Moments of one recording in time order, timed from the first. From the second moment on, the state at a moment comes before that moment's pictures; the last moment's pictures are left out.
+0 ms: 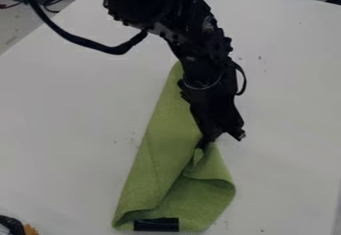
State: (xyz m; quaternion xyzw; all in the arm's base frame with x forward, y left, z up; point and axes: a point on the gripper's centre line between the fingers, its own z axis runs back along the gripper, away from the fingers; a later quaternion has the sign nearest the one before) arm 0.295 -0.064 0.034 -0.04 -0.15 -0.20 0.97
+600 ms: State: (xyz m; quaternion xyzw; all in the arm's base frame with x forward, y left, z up) arm 0.299 -0.068 0.024 -0.05 -0.14 -0.21 0.97
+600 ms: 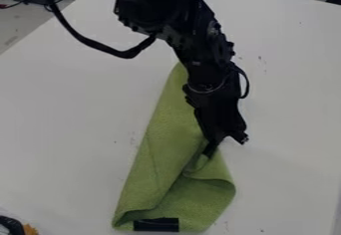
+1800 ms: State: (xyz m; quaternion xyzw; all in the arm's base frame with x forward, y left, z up) arm 0.305 -0.082 0.033 -0.04 -0.14 -0.22 0.96
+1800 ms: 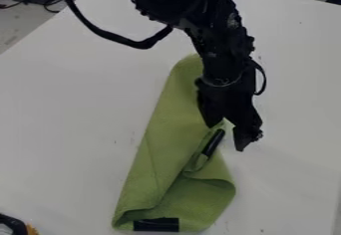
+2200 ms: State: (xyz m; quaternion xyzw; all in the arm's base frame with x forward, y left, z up) arm 0.306 -0.087 0.029 -0.06 -0.15 -0.22 0.96
